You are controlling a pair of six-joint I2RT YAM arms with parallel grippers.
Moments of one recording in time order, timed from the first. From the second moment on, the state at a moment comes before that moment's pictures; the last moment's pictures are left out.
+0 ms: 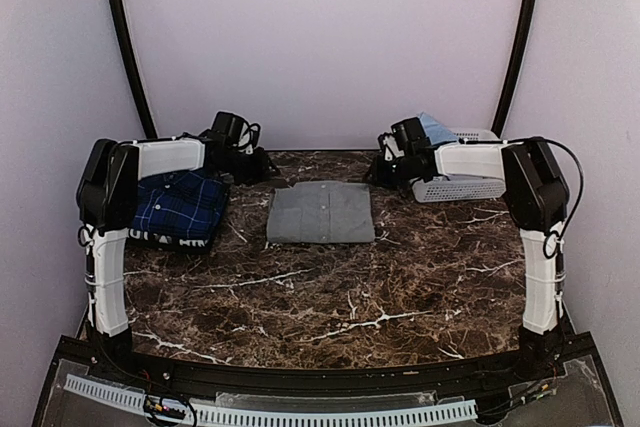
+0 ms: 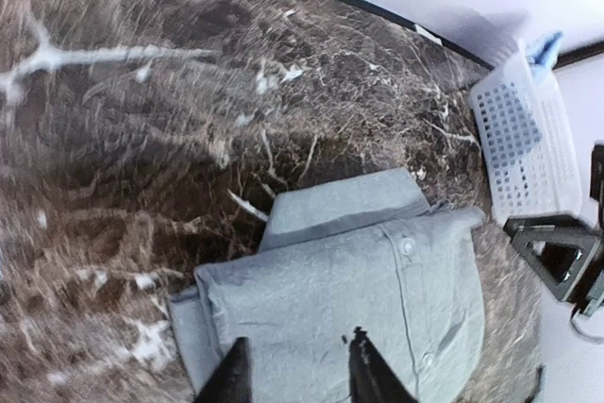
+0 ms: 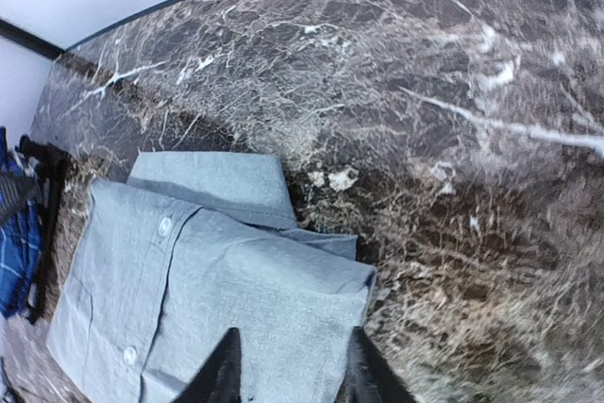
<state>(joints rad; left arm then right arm) -0.36 2.14 1.66 -0.29 0.36 -0.55 0.45 2.14 1.60 -0.23 -0.24 0.45</state>
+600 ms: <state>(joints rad) -0.40 2.01 1.46 -0.30 0.37 -0.57 0.64 2.17 1.75 -0.37 -0.10 0.36</state>
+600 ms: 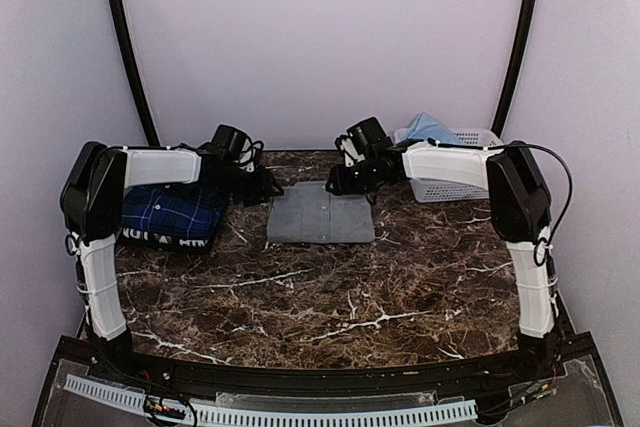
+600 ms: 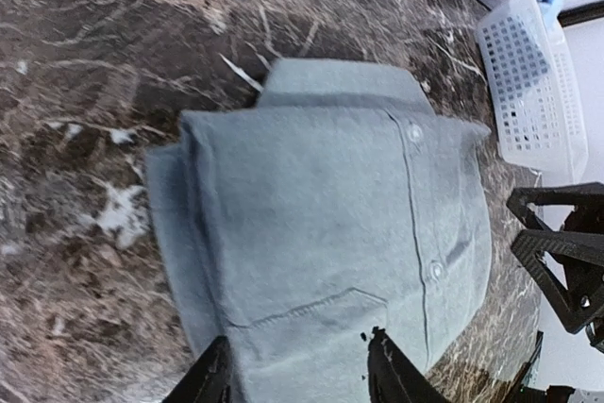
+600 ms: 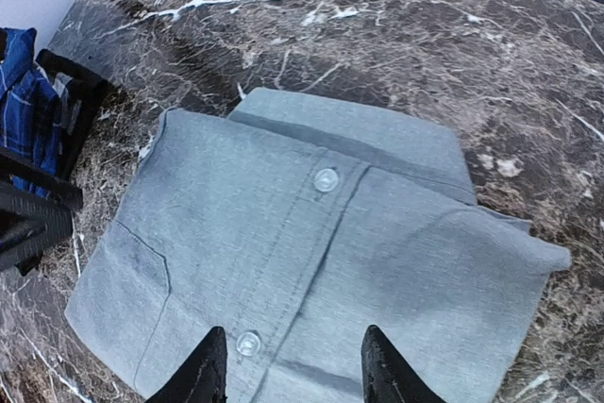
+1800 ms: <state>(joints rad) -0.71 1.62 0.91 -0.27 0.31 -0.72 0.84 1.99 1.29 -0.31 0.04 0.33</state>
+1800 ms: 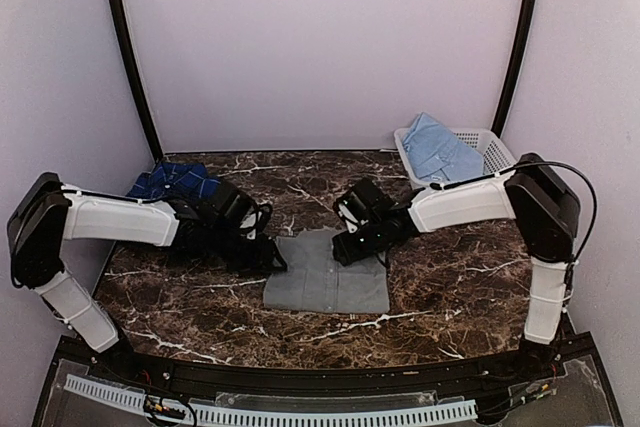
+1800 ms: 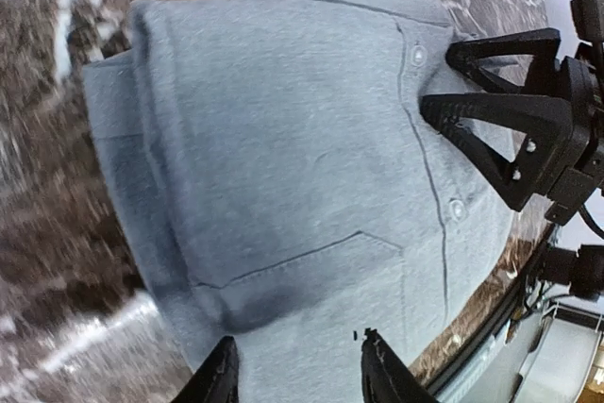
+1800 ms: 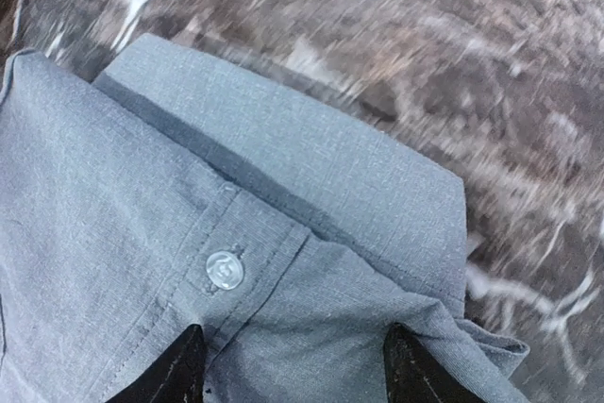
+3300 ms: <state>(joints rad) -0.69 1.65 0.89 -0.28 0.24 -0.75 0.84 1.65 0.91 -0.27 -0.06 0.53</state>
